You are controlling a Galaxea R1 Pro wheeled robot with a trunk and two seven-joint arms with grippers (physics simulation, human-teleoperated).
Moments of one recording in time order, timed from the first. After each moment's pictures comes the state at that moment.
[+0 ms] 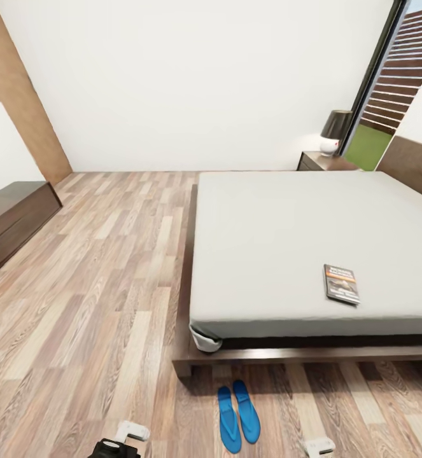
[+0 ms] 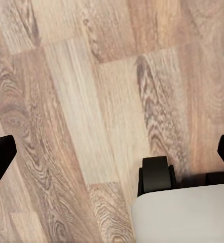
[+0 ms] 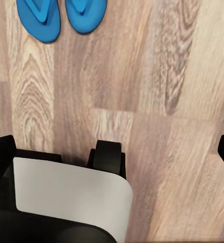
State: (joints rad) left arm -0.46 0.00 -0.20 -0.20 -0.03 0.21 0.15; right arm -0.37 -0.07 -0.01 -0.25 0.12 0.16 0.15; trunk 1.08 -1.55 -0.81
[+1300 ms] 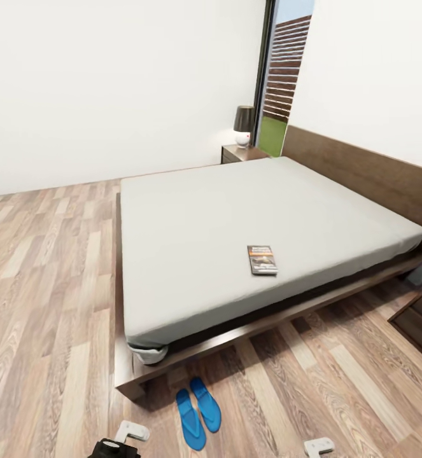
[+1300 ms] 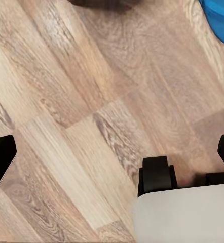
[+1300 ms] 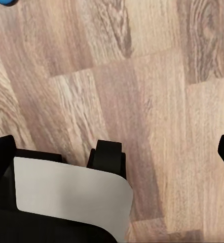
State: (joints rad) left arm -0.46 0.00 -0.20 -0.20 -0.03 0.21 0.15; right arm -0.37 -0.07 0.00 -0.25 0.13 0.16 0.15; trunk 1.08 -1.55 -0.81
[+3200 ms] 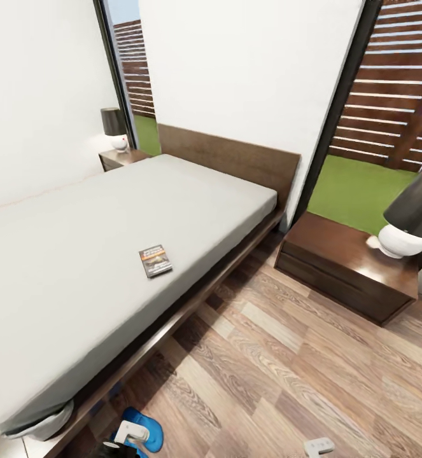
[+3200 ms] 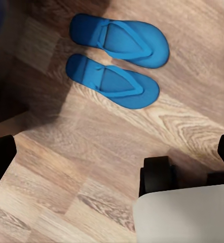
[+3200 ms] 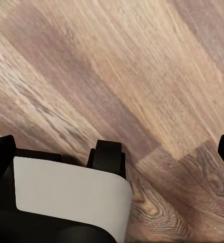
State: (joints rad) left arm -0.46 0.00 -0.20 -0.20 -0.03 0.21 0.15; right arm -0.37 -0.07 0.00 -0.25 0.13 0.16 0.15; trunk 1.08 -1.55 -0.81
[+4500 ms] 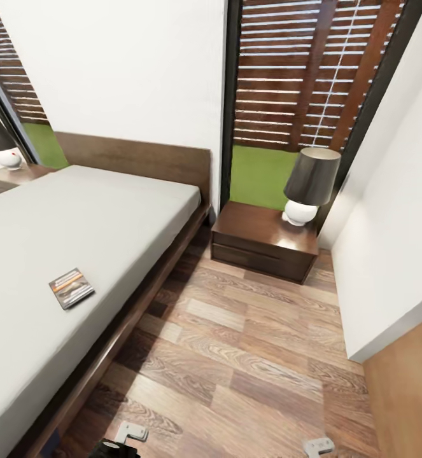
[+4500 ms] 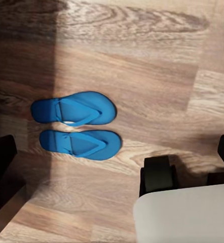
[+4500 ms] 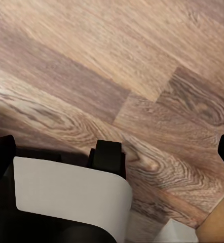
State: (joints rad) left arm -0.46 0.00 -0.20 -0.20 -0.03 0.21 0.15; right arm -0.37 -0.07 0.00 -0.25 0.13 0.16 0.15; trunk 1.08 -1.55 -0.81
